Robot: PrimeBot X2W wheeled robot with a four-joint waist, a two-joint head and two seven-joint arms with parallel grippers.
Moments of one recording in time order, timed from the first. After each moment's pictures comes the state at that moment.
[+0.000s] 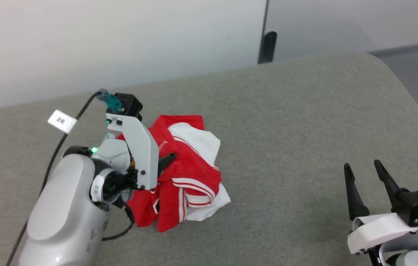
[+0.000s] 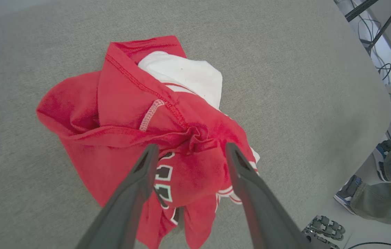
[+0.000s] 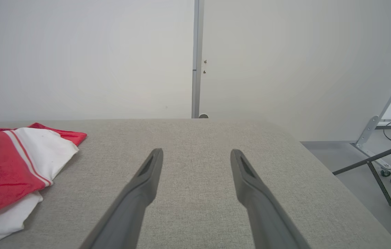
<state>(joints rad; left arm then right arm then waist) -0.62 0.27 -0.28 0.29 -0.62 -0.05 0.93 -0.13 -0.08 -0.03 0.17 0.07 0.13 -0.17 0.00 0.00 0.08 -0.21</state>
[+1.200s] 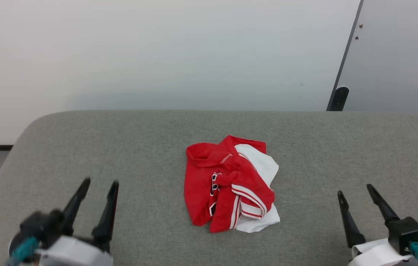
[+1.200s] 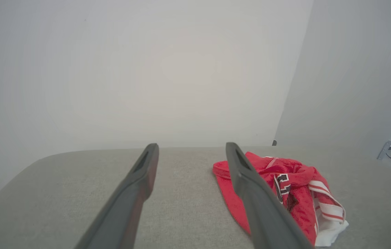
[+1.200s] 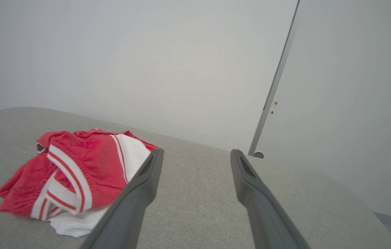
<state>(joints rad) -0.06 0.37 -0.15 0.10 -0.47 -0.12 -0.21 -0.03 -0.14 0.05 0.19 0.03 0.13 -0.25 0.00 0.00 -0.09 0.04</state>
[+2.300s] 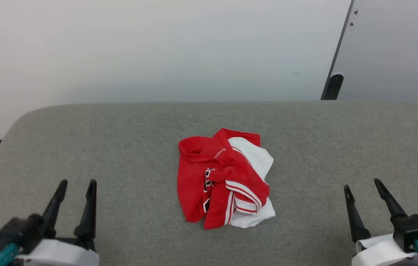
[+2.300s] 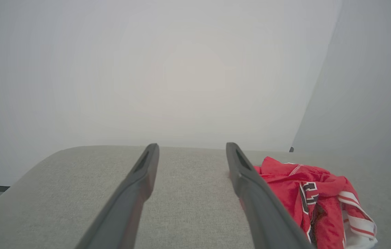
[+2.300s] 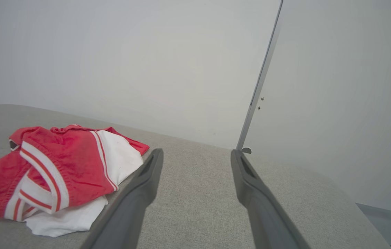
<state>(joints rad) -0.02 0.32 -0.02 0.13 -0.43 -0.13 -0.26 -0.04 -0.12 0.00 0.17 -0.02 0.13 -0.26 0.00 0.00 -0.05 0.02</state>
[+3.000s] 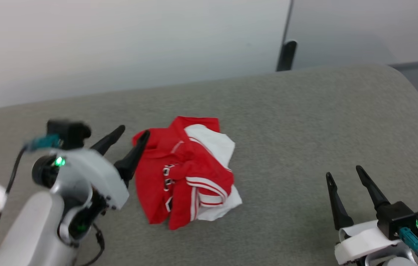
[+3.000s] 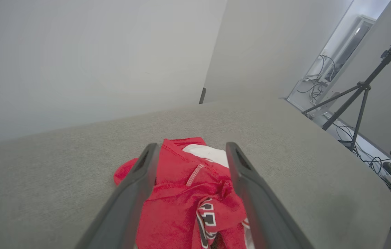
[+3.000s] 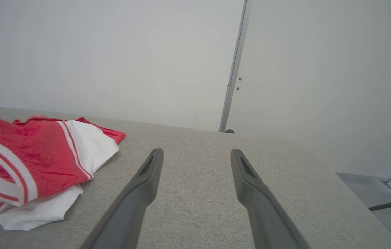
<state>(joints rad) -0.40 0.42 -0.26 0.12 -0.70 -0.13 0.24 -0.10 -0.09 0.05 0.19 -0.01 0.13 -0.26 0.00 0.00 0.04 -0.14</state>
